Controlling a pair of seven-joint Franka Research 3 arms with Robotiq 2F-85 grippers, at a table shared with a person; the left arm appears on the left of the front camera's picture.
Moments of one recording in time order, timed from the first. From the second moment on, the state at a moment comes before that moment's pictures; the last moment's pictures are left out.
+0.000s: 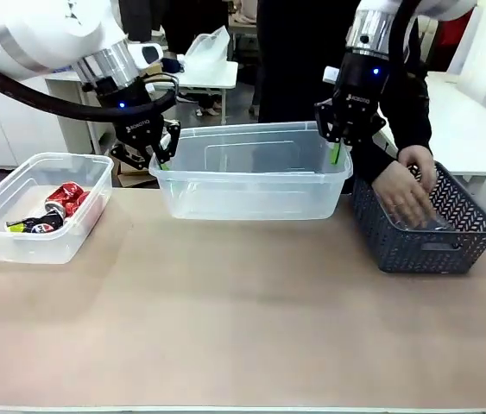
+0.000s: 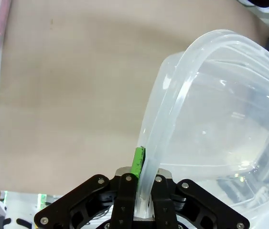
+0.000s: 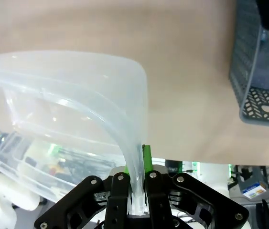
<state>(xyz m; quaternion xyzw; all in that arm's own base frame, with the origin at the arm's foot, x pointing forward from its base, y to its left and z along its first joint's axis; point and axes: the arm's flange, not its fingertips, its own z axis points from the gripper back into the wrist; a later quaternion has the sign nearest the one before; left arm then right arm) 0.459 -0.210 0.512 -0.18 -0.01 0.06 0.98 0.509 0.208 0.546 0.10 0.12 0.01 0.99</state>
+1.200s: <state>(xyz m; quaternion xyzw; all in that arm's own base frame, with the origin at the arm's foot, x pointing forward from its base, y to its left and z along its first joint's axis) 0.458 -0.209 0.512 -0.18 -0.01 0.07 0.98 0.509 0.208 0.546 0.10 0.12 0.01 0.99</state>
